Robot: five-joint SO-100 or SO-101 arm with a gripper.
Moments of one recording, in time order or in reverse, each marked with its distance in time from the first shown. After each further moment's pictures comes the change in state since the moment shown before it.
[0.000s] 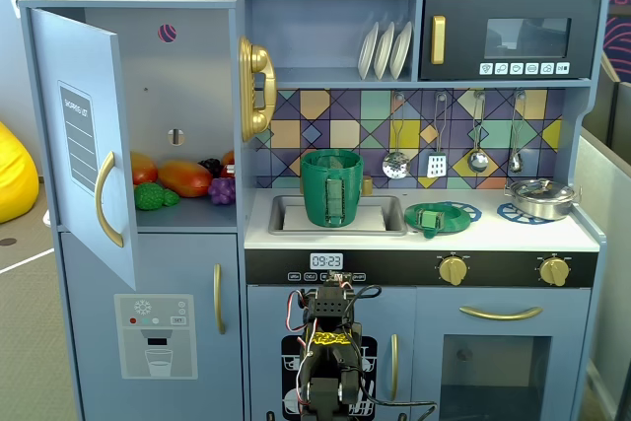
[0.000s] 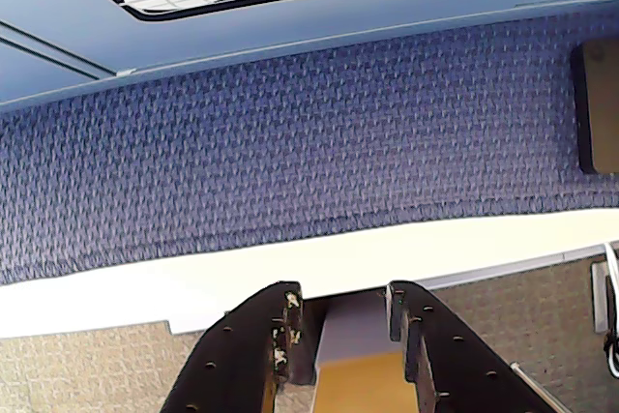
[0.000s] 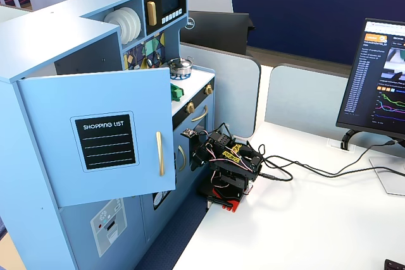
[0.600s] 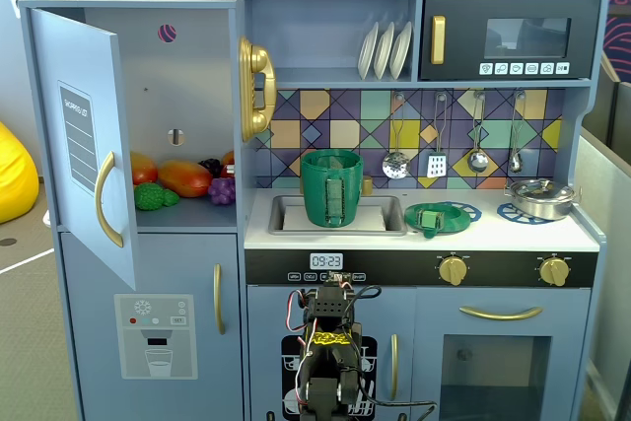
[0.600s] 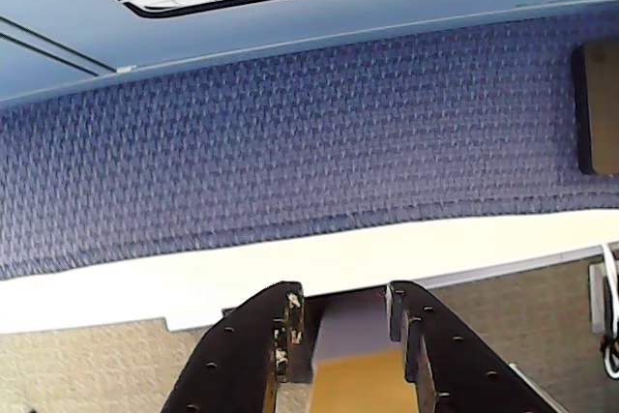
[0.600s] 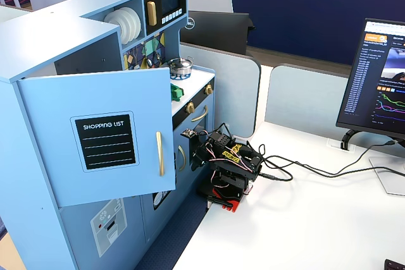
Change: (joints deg) arm 1.0 0.0 0.0 0.0 -1.7
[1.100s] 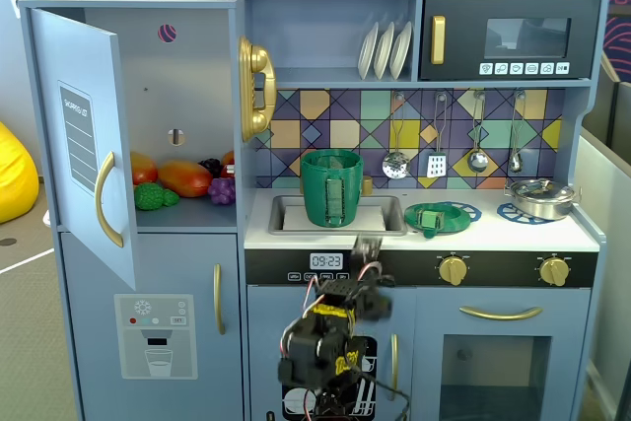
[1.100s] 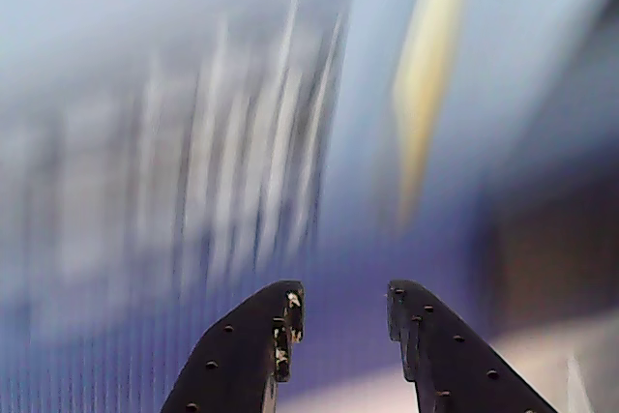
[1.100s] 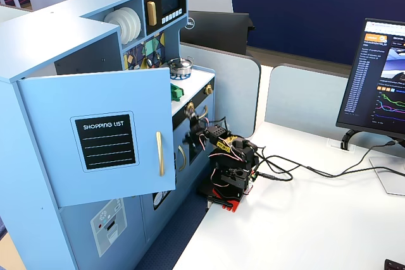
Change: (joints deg) arm 16.9 -24.6 -7.7 -56.6 -5.3
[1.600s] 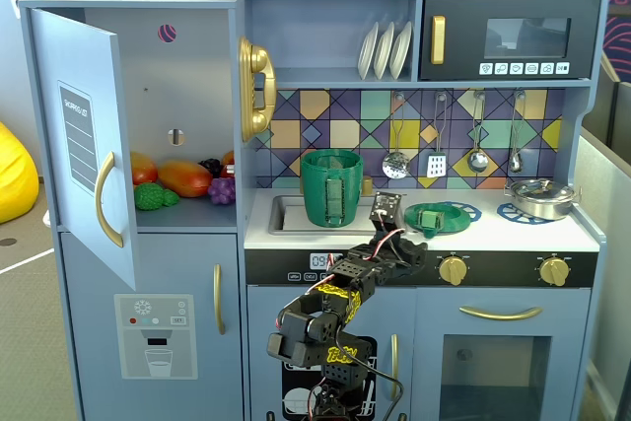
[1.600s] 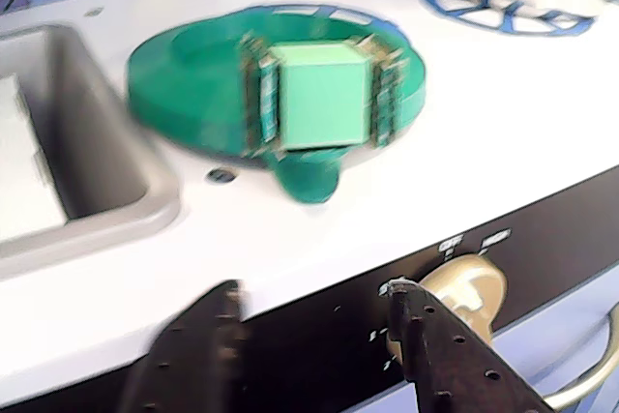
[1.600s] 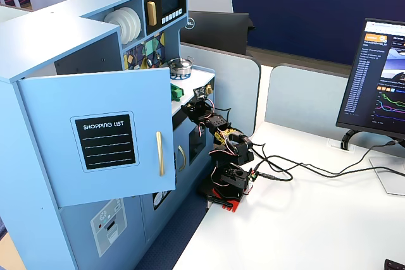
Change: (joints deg) arm 11.7 -5.8 -11.9 -19.2 -0.2
